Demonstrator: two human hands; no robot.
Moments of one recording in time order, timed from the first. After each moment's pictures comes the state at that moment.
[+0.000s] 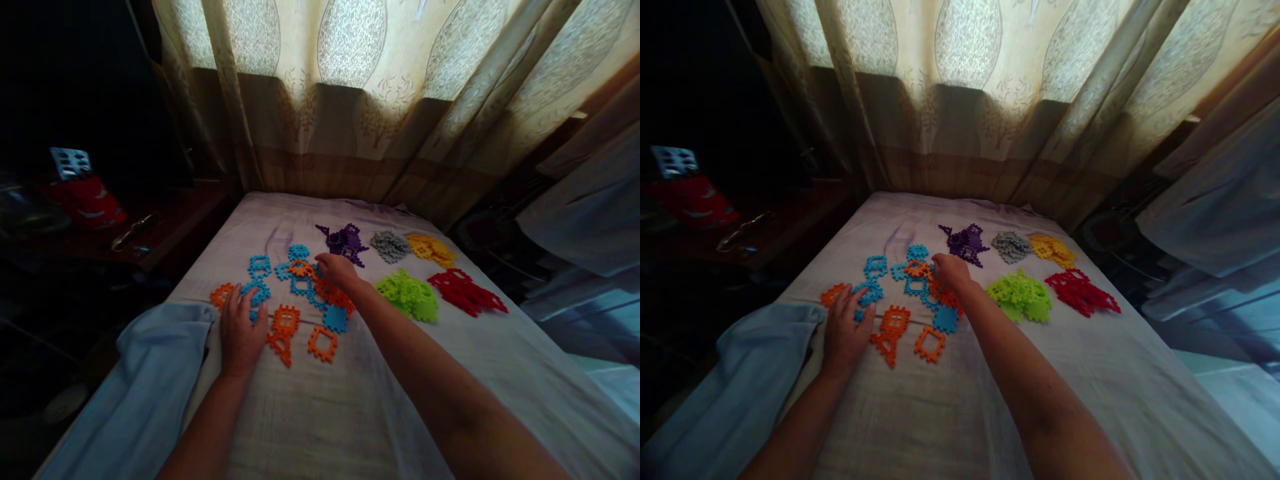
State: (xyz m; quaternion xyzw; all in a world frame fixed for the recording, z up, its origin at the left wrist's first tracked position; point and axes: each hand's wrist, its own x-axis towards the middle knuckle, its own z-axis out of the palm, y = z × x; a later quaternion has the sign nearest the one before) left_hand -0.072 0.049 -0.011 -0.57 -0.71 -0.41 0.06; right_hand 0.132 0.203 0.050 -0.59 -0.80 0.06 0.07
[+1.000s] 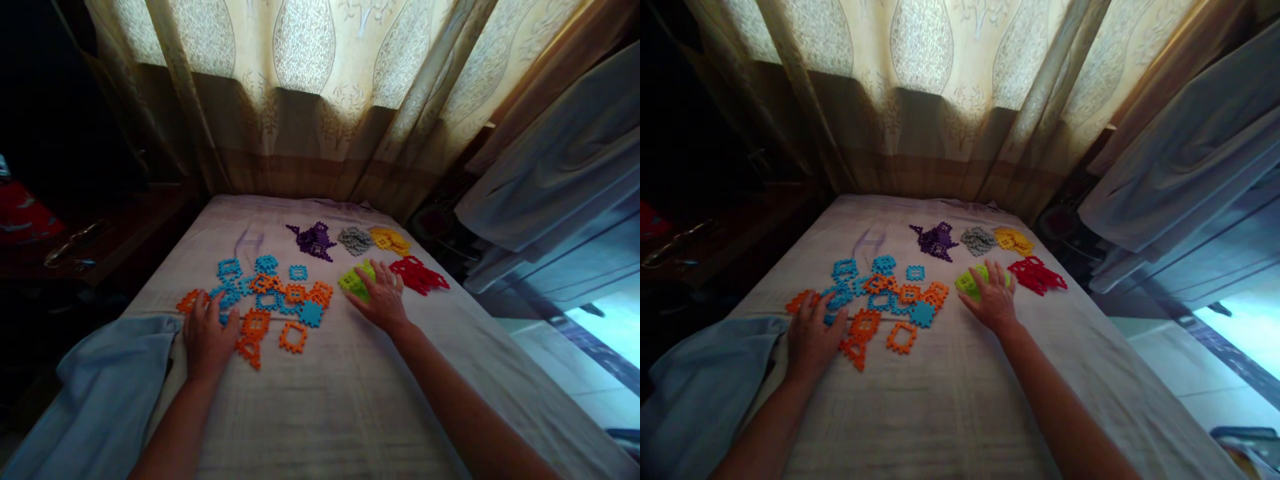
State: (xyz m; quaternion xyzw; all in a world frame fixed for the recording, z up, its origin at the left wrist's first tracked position) left_hand -0.072 0.049 -0.003 -0.58 -0.73 -0.35 0.03; right_hand 0.284 0.102 0.026 -0.66 -0.73 -0.12 0.16
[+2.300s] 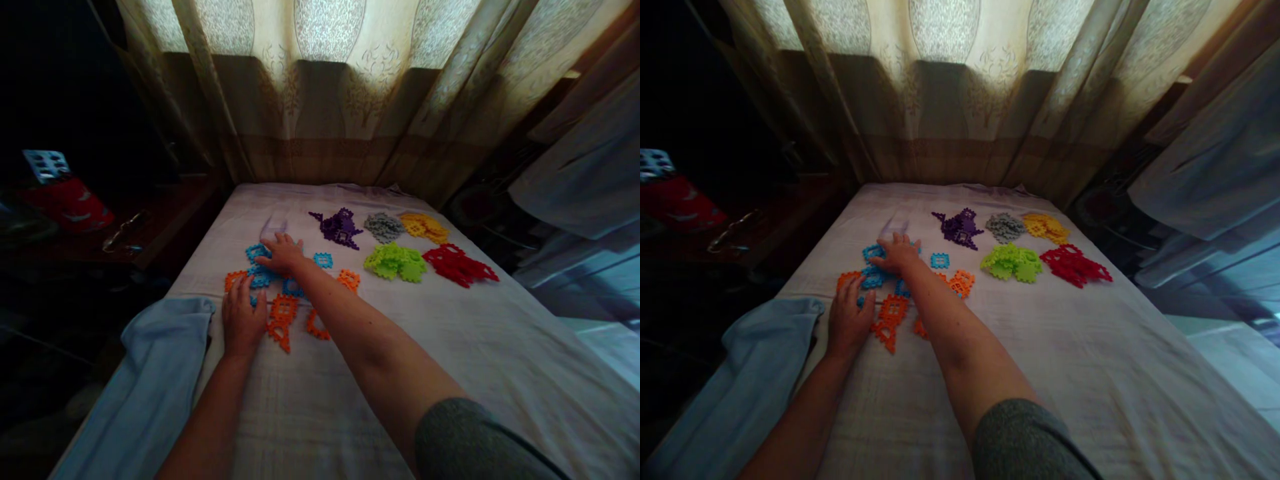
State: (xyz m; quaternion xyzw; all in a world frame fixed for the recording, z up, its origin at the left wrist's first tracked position) left_hand -0.075 0.053 -0.010 -0.59 -0.72 -0.37 0.02; right_hand 0.030 0.197 0.049 -0.50 -0.85 0.15 0.06
